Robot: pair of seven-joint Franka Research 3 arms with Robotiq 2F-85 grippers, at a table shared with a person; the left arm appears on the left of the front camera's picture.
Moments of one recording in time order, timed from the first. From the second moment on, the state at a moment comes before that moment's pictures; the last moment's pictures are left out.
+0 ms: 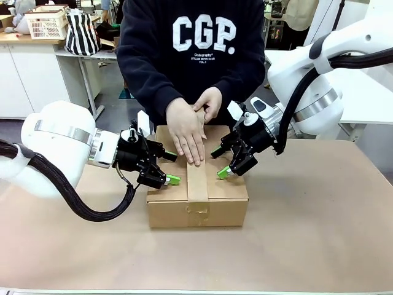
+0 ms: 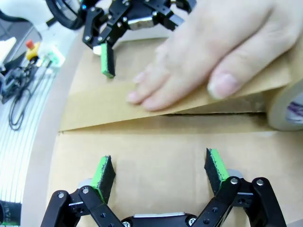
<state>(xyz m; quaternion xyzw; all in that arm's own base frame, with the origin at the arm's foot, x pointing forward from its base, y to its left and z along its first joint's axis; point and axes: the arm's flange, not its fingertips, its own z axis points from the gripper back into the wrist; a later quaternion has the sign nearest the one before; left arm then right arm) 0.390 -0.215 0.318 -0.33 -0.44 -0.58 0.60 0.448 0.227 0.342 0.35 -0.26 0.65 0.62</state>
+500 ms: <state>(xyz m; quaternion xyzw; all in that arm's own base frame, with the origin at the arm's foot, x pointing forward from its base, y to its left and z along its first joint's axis) 0.390 -0.215 0.318 -0.33 -0.44 -0.58 0.60 0.448 0.227 0.342 0.35 -0.26 0.65 0.62</state>
